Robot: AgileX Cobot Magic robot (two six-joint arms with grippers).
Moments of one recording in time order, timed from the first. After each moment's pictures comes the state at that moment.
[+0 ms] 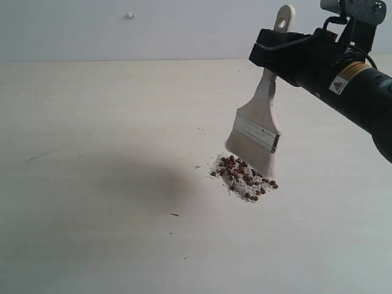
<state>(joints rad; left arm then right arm) 0.36 0.41 0.00 1.07 -0.16 -1.38 0.36 1.61 -0.60 -0.13 -0.86 0.46</state>
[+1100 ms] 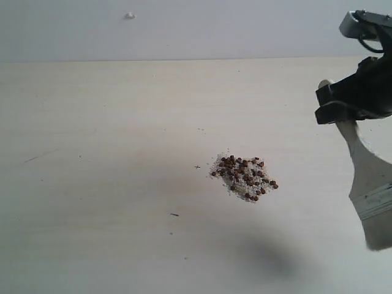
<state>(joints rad) 0.36 0.41 0.00 1.07 -0.16 -1.38 0.02 1.52 -0.90 0.66 0.71 -0.69</state>
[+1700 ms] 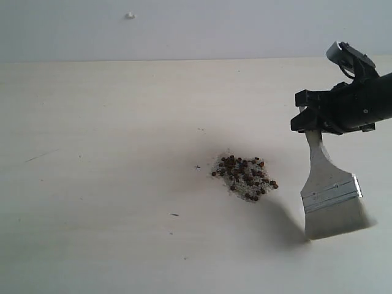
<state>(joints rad) 0.36 0.41 0.00 1.07 -0.16 -1.38 -0.04 1.82 -0.90 1.21 0.64 -1.06</state>
